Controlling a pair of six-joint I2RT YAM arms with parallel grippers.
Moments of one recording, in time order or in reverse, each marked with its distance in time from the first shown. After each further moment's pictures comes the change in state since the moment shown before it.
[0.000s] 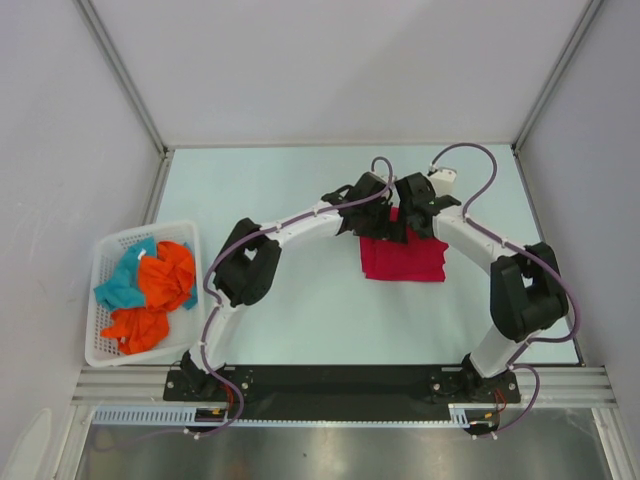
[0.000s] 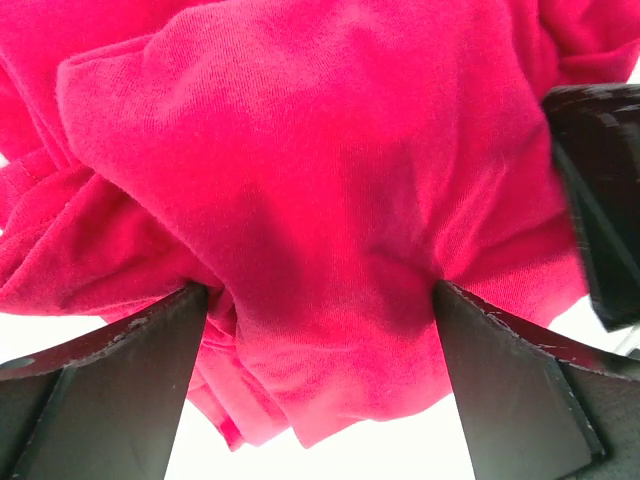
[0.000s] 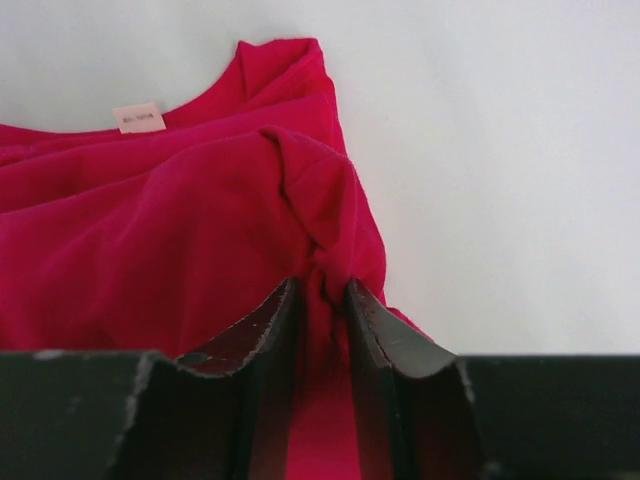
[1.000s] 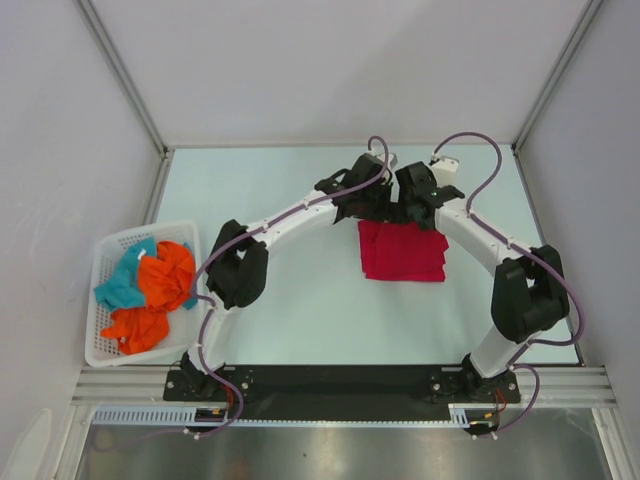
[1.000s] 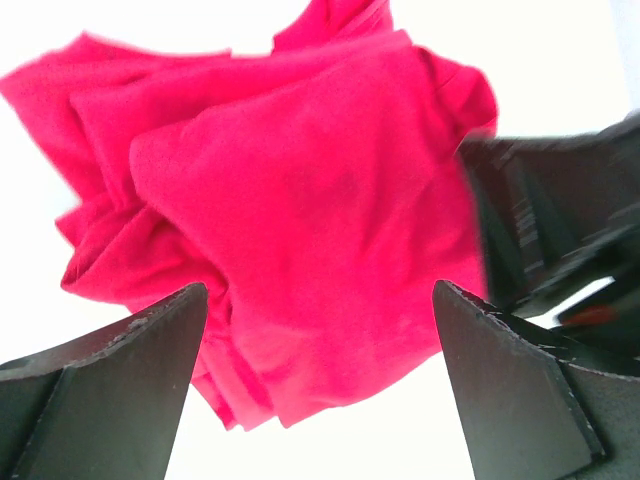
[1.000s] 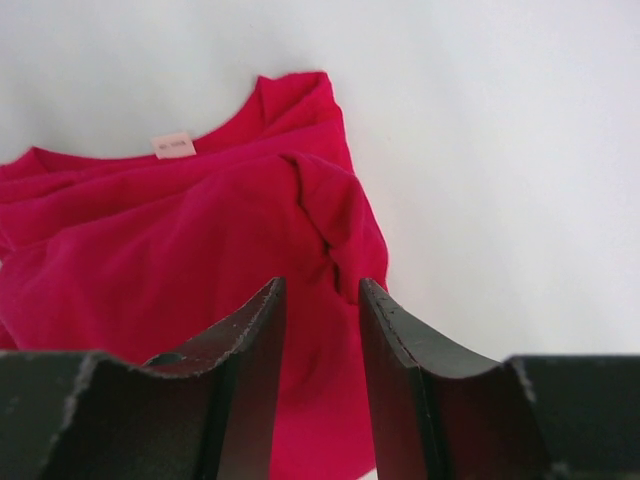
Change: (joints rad) left arm 0.011 -0.060 0.092 -0.063 -0.064 -0.008; right arm -0.001 0.005 0.109 -0.072 0.002 0.012
